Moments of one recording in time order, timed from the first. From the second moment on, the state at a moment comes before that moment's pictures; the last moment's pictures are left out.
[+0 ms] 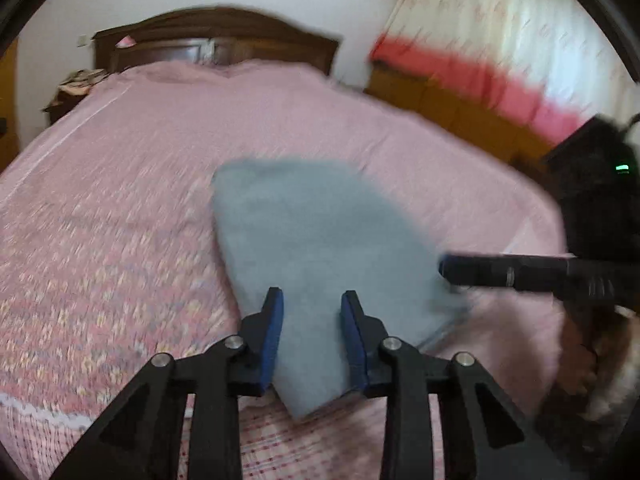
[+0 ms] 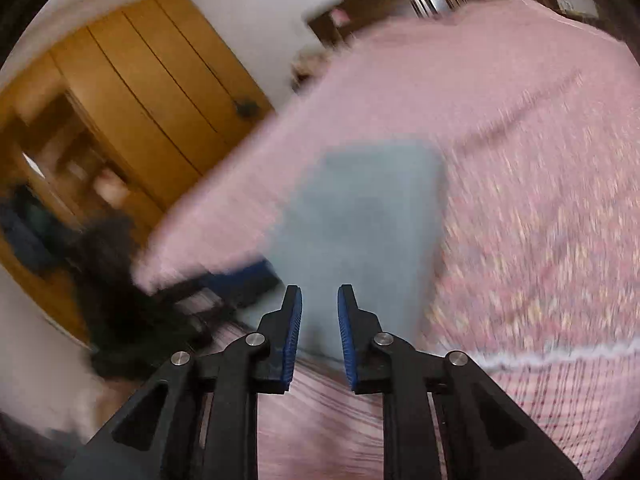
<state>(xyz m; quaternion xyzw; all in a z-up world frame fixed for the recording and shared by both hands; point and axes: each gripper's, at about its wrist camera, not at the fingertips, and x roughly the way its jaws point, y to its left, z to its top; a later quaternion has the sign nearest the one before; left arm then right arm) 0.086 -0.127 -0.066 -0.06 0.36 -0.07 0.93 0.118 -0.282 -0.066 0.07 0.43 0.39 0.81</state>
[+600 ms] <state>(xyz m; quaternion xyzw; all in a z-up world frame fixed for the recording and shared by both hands) 0.070 -0.129 -0.049 -0.04 0.32 -0.07 0.94 0.097 -0.286 -0.058 0.03 0.35 0.37 0.86</state>
